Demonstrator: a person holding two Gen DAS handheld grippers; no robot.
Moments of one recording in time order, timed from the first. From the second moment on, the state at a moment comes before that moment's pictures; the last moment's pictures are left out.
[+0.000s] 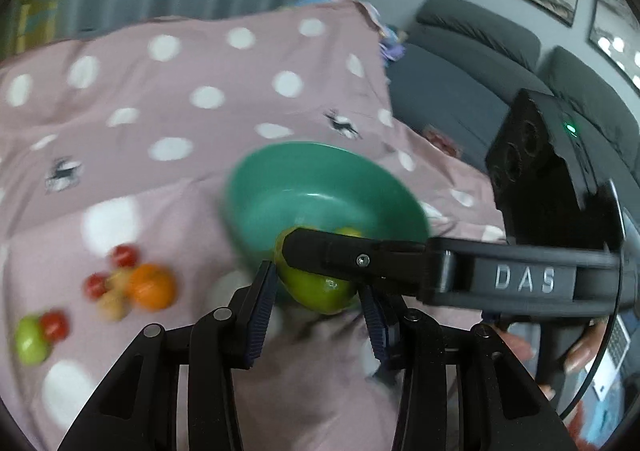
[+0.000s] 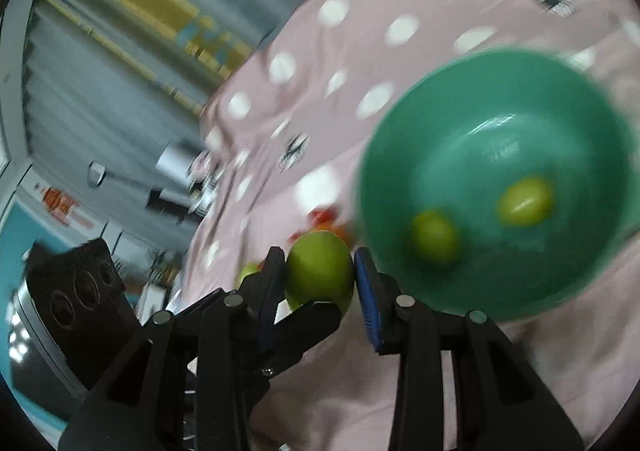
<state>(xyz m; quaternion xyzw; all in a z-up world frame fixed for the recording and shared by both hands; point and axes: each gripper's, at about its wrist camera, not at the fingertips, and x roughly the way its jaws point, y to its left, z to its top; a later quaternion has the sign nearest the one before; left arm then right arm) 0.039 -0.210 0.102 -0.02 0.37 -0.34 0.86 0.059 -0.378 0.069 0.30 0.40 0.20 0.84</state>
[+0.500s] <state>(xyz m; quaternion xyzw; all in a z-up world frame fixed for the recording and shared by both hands) 0.054 -0.253 0.079 0.01 0.40 -0.28 0.87 0.049 -0.467 0.051 0.43 0.37 0.15 0.81</state>
